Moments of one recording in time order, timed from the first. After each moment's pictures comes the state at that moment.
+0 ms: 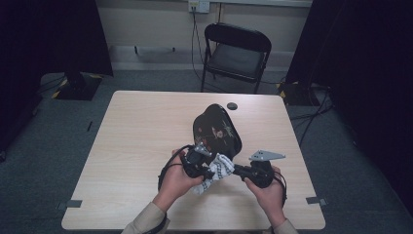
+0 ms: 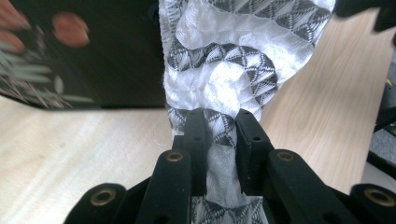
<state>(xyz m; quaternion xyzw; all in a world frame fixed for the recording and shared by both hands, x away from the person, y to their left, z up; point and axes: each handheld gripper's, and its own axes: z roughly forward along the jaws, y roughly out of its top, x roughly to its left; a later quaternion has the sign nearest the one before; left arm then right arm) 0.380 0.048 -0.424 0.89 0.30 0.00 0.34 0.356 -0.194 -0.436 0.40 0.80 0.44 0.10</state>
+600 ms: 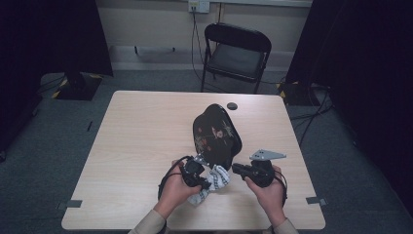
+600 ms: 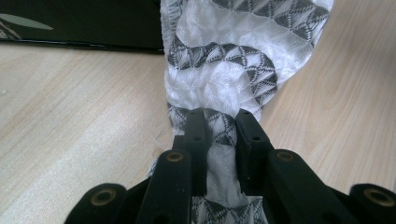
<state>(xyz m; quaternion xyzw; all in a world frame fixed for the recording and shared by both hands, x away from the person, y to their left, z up) 0.375 0.052 -0.465 0.89 0.31 -0.02 0.32 0.357 -0.196 -0.434 0.40 0.79 0.45 0.11</state>
